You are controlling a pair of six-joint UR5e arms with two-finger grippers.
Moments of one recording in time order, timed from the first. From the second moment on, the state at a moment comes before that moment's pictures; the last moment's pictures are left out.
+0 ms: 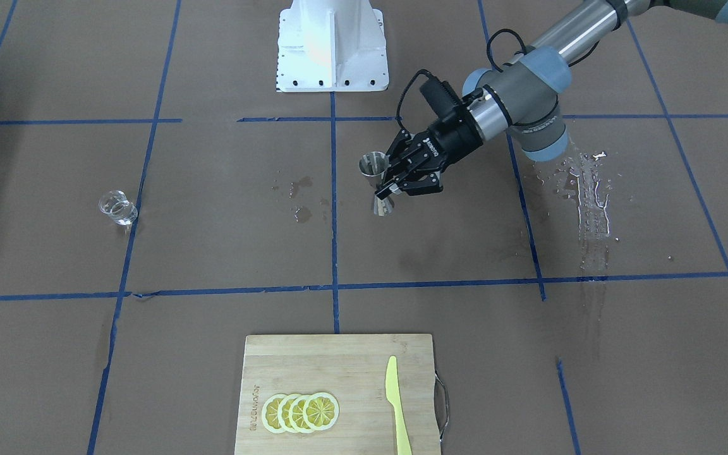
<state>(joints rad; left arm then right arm) -0.58 -2.09 -1.44 -3.00 -1.75 -0.11 1.51 -1.74 1.74 -1.18 2.34 0.10</state>
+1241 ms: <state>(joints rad) -0.51 -2.19 -1.37 -2.97 -1.84 -0.11 1.43 -1.77 1.85 -0.98 2.32 0.55</state>
